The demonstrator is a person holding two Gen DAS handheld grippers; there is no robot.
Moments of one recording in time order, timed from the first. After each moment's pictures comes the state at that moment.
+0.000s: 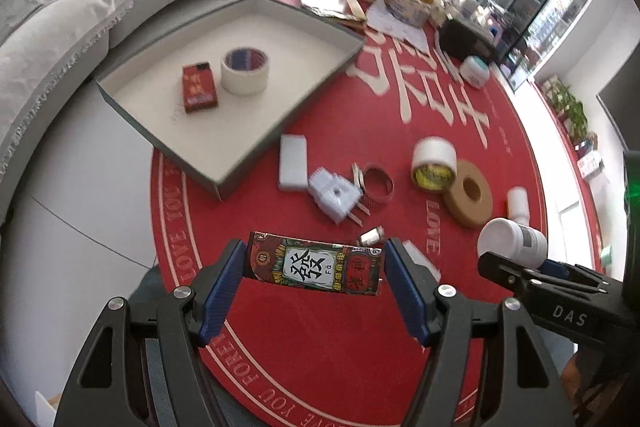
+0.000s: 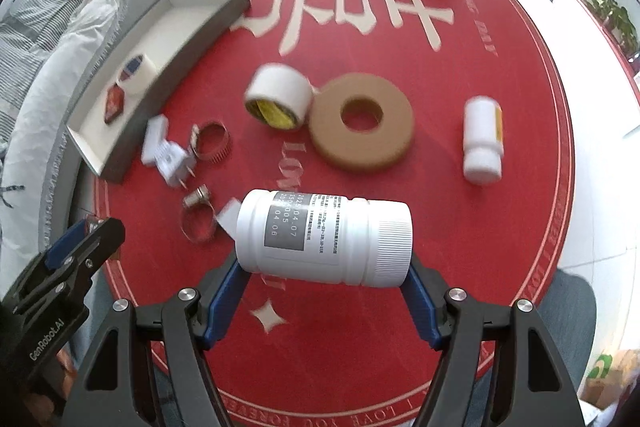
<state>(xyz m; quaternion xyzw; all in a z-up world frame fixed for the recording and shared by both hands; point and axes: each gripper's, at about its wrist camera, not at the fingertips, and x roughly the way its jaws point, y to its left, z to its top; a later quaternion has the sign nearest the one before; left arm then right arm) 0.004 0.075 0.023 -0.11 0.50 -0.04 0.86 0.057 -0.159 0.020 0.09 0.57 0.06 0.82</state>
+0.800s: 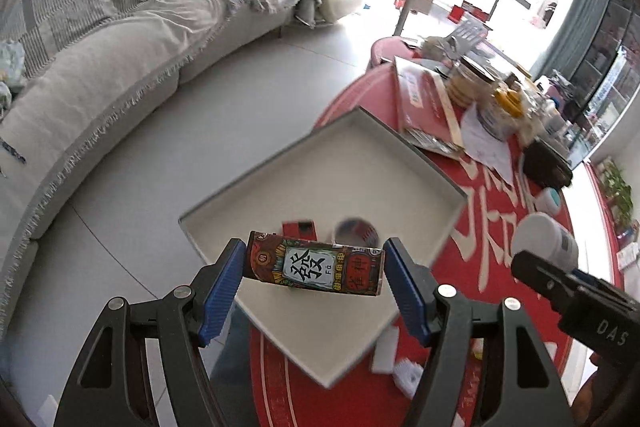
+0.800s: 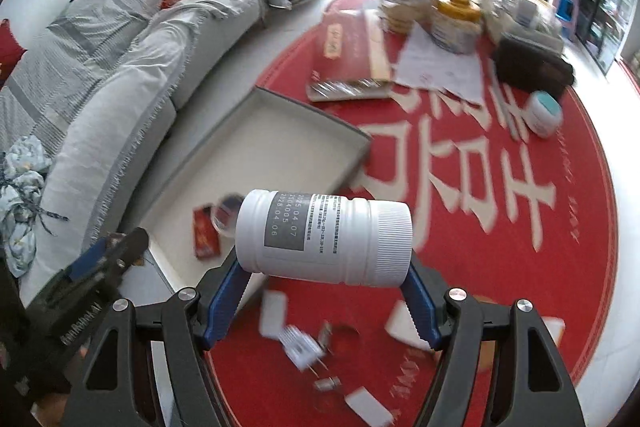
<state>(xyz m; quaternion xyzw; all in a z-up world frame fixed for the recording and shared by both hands) 0.118 0.167 0.079 -0.13 0.44 0.09 0.88 0.193 -0.064 0.112 0.08 0.48 0.16 0.86</state>
